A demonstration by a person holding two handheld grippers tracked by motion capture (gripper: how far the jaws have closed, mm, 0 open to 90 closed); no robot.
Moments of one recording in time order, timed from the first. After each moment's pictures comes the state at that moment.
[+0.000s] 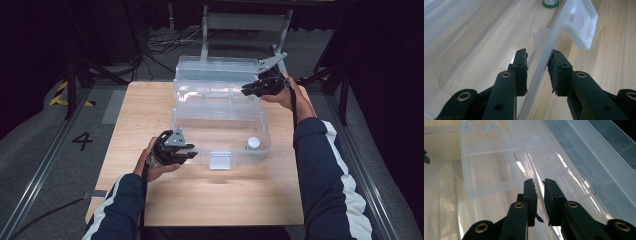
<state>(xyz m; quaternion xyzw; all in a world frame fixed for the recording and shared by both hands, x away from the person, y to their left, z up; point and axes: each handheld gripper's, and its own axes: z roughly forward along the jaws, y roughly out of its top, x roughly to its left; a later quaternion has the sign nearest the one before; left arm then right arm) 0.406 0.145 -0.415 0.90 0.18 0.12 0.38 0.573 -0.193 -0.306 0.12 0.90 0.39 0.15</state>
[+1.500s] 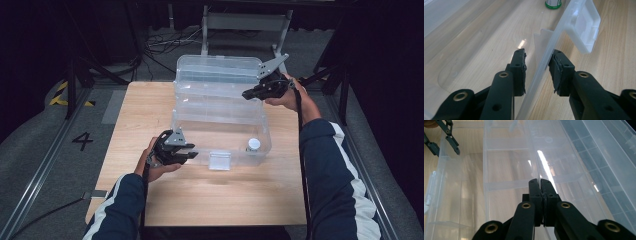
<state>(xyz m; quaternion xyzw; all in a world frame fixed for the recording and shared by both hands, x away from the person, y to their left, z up) 0.406 0.145 -0.417 0.89 0.19 0.11 0.39 0.552 -0.192 -0.293 0.07 0.92 0.37 0.12</state>
